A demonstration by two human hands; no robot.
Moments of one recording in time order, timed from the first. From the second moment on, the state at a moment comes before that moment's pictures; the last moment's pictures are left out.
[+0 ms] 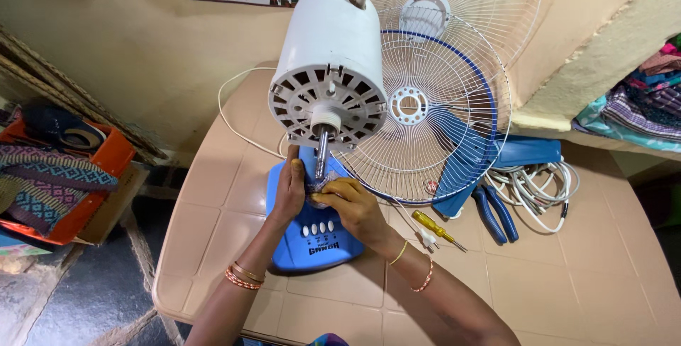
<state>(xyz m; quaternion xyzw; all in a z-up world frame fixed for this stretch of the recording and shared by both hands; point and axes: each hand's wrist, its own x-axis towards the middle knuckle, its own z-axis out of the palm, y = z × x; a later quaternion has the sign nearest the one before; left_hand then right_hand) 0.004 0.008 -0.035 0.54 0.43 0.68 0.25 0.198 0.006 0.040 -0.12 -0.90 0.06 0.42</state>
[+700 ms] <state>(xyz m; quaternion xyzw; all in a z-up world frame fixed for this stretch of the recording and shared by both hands) 0.045 -0.107 0.051 0.74 0.62 0.28 -0.03 0.253 0.010 0.026 -0.23 -0.90 0.22 0.29</state>
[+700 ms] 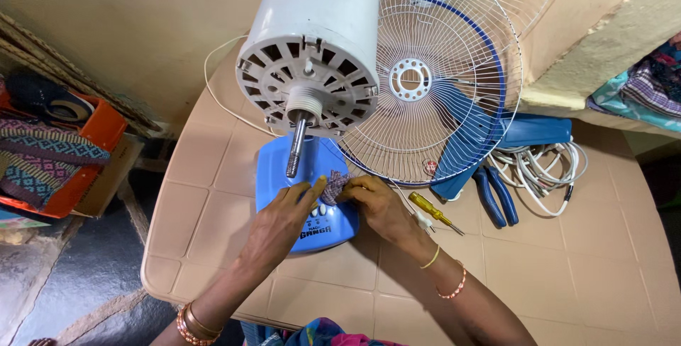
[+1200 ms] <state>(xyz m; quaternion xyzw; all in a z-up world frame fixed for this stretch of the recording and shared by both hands) 0.020 -0.100 0.037 0.71 0.59 0.37 0.09 0.256 -0.026 0.047 -0.23 -0.93 0.15 0.26</state>
